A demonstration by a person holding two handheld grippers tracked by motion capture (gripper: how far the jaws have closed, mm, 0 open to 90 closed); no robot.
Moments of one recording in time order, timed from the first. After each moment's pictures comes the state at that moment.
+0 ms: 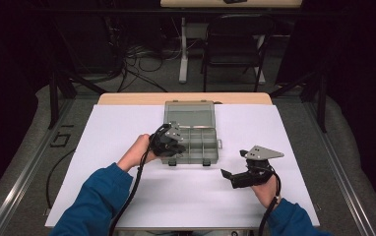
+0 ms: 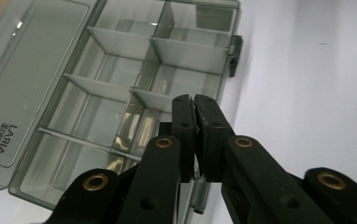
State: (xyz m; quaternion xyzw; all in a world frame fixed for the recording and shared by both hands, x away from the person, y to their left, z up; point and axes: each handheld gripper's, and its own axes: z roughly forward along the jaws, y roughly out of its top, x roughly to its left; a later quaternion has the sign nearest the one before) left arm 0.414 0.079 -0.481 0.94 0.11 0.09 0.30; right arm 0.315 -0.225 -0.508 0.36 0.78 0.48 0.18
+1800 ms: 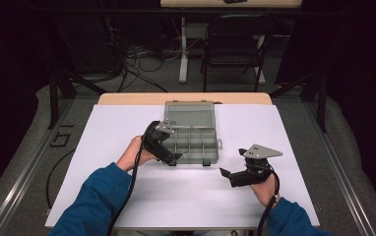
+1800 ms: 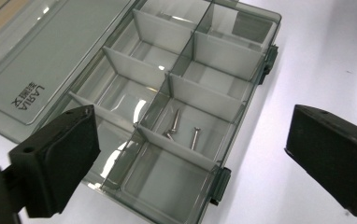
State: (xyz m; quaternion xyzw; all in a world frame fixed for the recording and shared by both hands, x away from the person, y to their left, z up) left arm 0.419 0.103 -0.486 0.91 0.20 0.09 0.34; right arm 0.318 -0.221 -0.505 0.35 0.78 0.48 0.19
